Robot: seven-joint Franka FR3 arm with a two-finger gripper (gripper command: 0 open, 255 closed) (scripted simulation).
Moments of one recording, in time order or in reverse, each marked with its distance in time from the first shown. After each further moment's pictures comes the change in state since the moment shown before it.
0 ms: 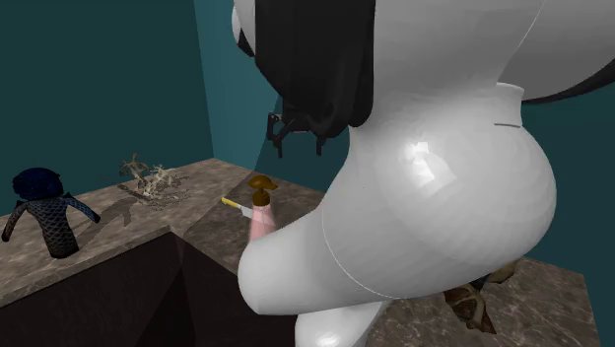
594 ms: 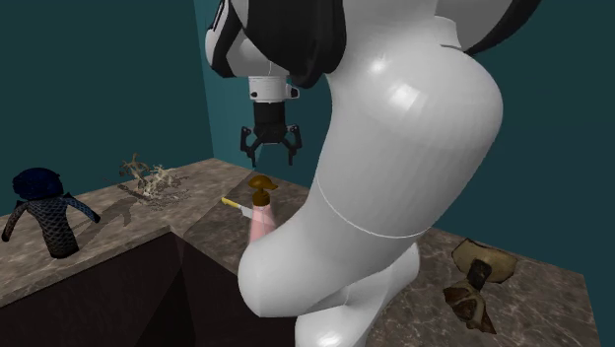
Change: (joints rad) arm 0.044 0.203 0.099 0.047 0.060 0.133 0.124
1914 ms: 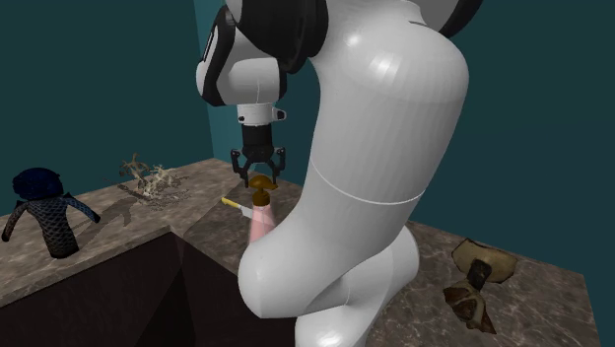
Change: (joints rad) arm 0.020 0.130 0.050 -0.038 0.020 0.159 0.063
